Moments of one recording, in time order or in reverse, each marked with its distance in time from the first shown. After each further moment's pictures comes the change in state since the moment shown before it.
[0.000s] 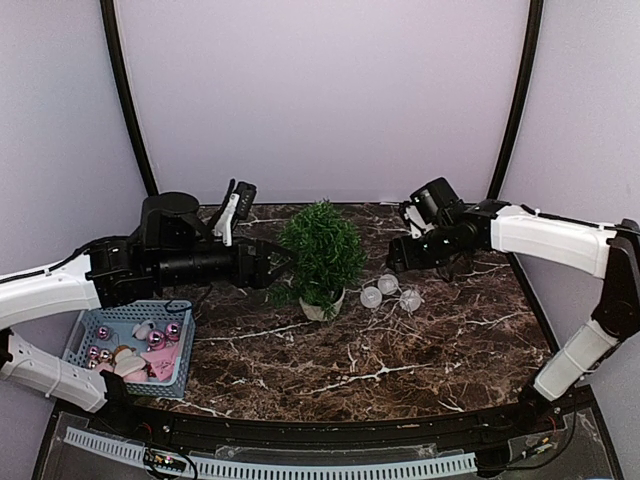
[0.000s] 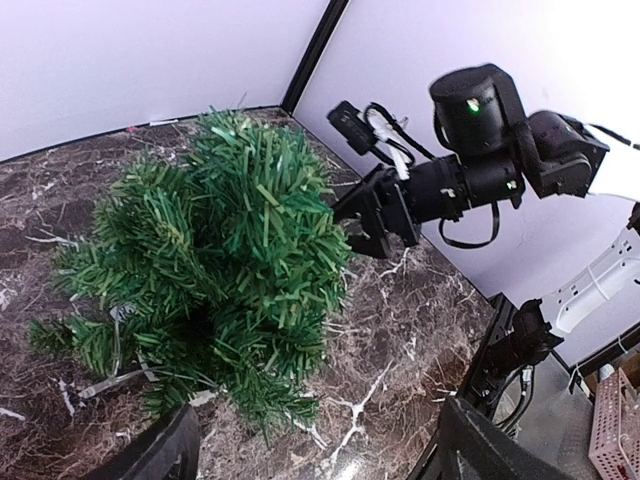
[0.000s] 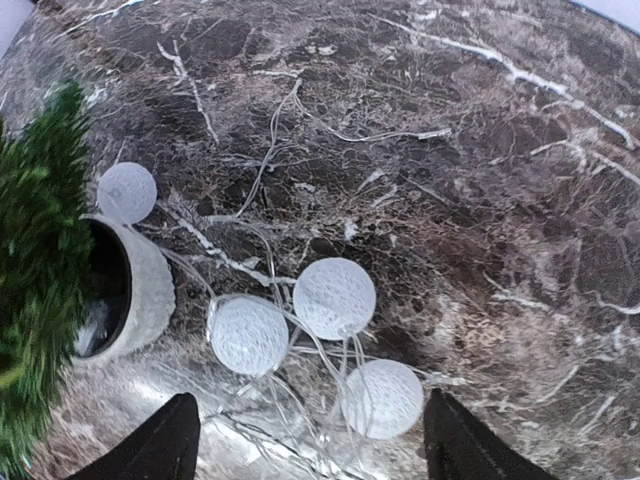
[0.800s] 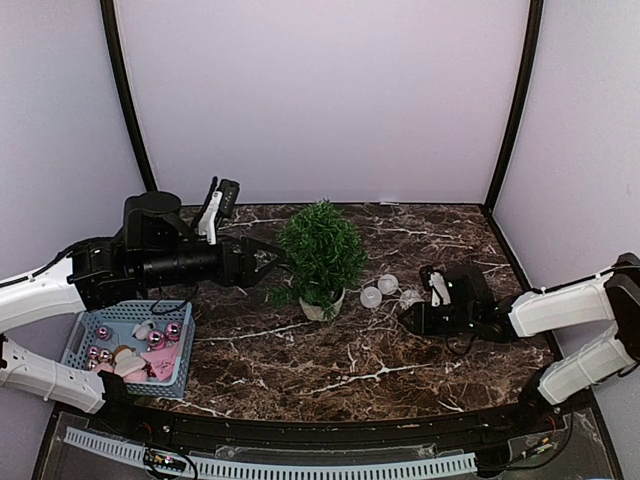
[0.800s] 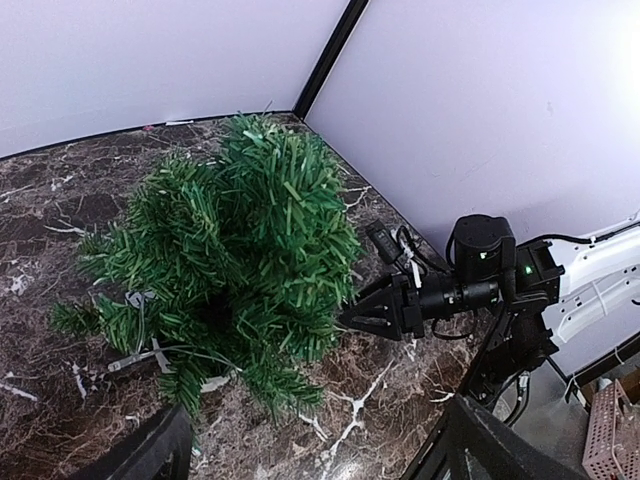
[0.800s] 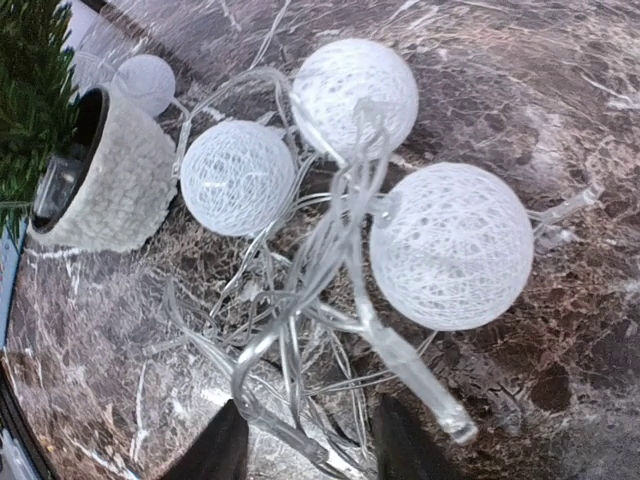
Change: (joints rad) left arm 0.000 -0.089 -0.014 -0.066 -0.040 -0.029; right arm 0.021 -0.220 -0.774 0.768 -0.183 0.215
